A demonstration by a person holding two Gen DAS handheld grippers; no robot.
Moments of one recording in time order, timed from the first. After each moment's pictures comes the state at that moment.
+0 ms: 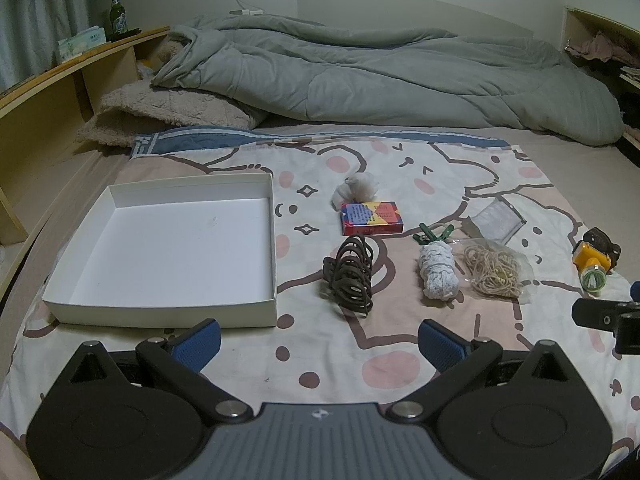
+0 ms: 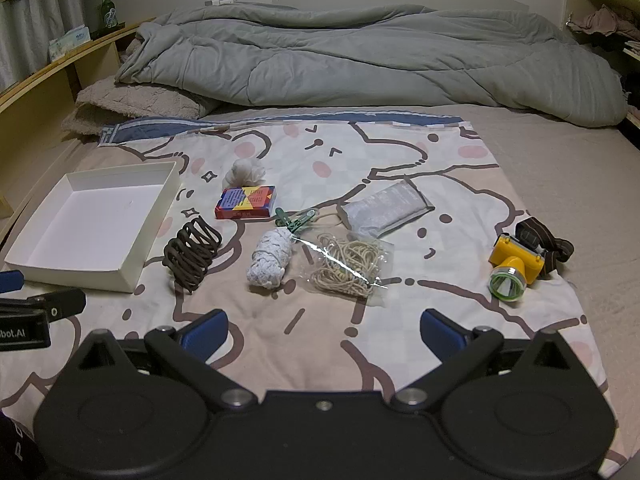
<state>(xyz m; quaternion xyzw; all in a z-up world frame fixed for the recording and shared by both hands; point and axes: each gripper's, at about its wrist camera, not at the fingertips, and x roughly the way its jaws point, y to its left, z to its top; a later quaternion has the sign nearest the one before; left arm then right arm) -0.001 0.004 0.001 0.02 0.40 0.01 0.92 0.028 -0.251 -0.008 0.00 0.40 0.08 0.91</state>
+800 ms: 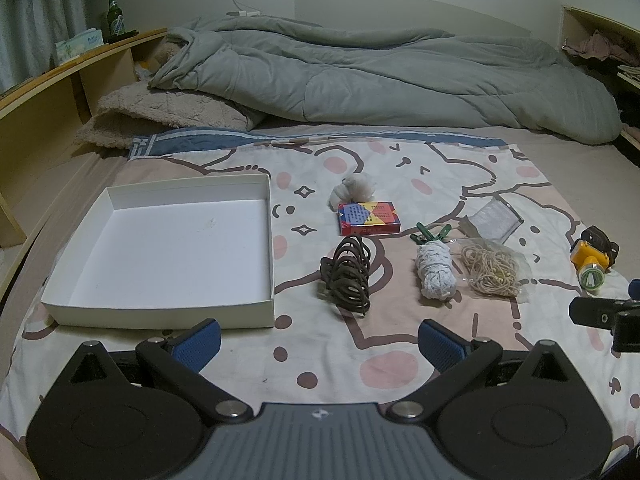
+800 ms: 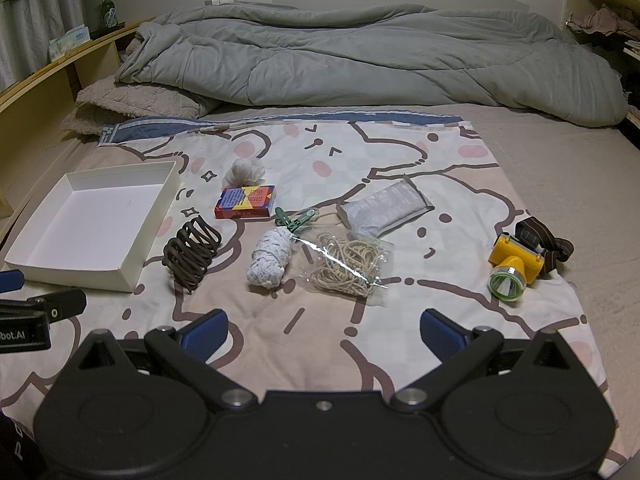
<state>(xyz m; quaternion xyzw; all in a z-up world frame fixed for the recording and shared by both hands) -0.001 0.001 0.002 0.03 0.39 0.01 0.92 0.028 -0.251 -0.008 0.00 0.41 0.08 0.91</state>
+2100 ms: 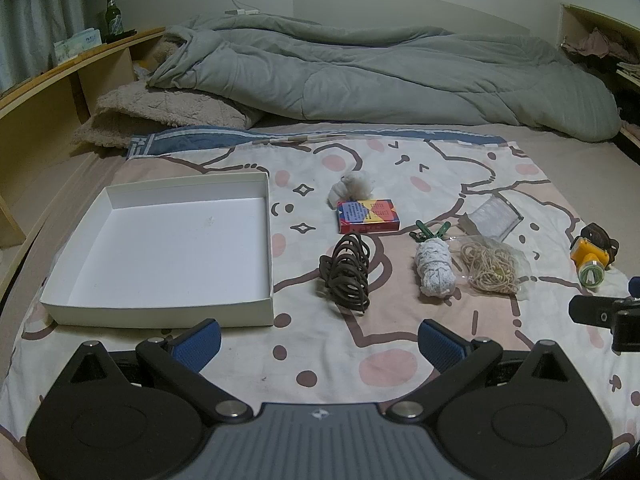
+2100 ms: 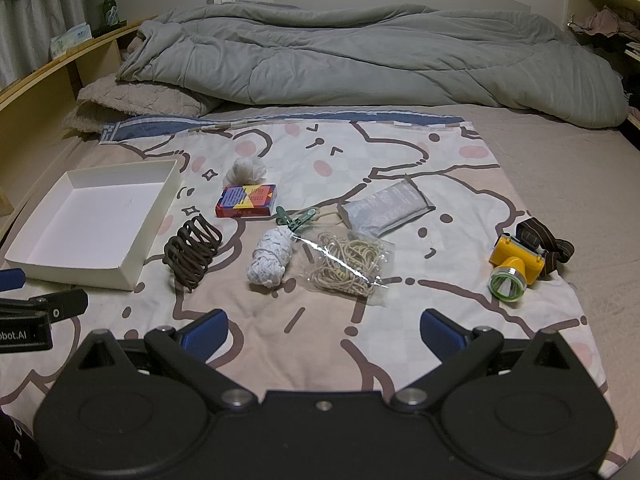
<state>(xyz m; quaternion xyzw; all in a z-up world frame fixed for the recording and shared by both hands) -0.002 -0.002 -0.001 0.02 0.40 0.01 0.92 0.029 -0.250 -0.007 -0.01 0.41 0.08 0.91</state>
